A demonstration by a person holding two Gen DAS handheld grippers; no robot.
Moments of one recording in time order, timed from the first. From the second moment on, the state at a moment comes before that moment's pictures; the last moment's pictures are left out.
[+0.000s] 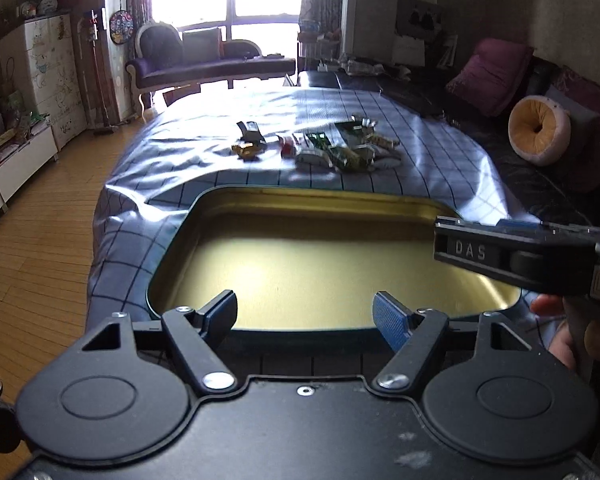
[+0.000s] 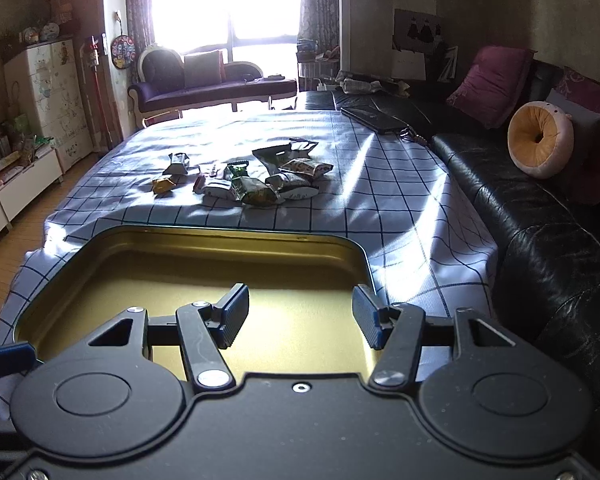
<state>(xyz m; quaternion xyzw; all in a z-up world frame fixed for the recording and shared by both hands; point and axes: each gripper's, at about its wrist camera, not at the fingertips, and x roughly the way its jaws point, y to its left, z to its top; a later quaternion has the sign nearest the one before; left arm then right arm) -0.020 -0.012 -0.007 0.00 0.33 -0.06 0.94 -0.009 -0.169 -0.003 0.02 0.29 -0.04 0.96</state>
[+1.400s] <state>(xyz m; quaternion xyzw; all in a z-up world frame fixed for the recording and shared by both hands) 0.278 0.052 -0.007 -0.03 0.40 -0.01 0.91 0.188 -0.201 -0.021 0.06 0.37 -0.01 0.93</state>
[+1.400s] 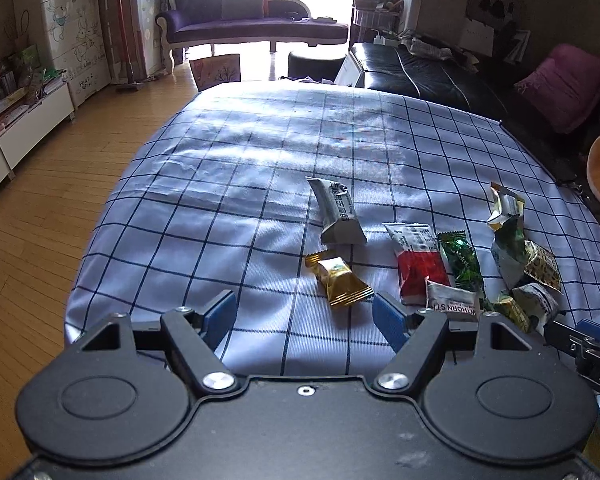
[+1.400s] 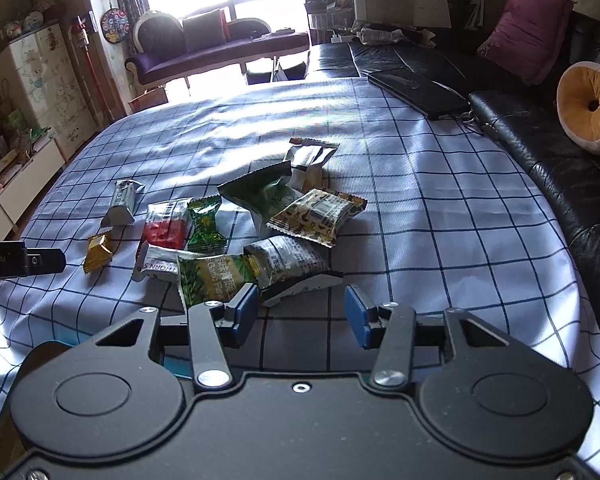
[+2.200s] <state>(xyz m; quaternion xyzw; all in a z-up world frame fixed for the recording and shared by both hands) 0.335 0.049 -0.043 -0.03 0.46 -0.01 0.89 0.227 -0.201 -0.037 0.05 0.36 -0.03 0.93</state>
